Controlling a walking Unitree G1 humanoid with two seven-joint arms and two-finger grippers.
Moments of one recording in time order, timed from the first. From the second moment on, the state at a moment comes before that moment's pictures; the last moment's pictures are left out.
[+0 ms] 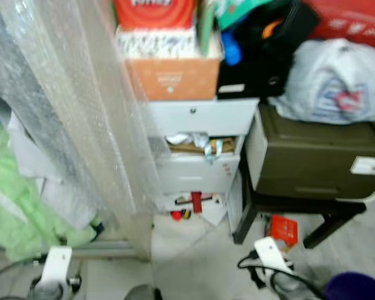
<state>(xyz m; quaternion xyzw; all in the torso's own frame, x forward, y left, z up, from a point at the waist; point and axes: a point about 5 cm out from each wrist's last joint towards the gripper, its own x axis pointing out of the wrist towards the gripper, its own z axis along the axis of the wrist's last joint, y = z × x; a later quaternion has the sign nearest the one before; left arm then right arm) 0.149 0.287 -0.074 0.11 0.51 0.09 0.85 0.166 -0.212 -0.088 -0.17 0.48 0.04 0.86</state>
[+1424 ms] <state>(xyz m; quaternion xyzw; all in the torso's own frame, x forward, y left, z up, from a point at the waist) 0.144 0.288 -0.075 0.11 0.51 0.10 0.84 0.162 -0.211 -0.089 -0.17 0.48 0.04 0.86</state>
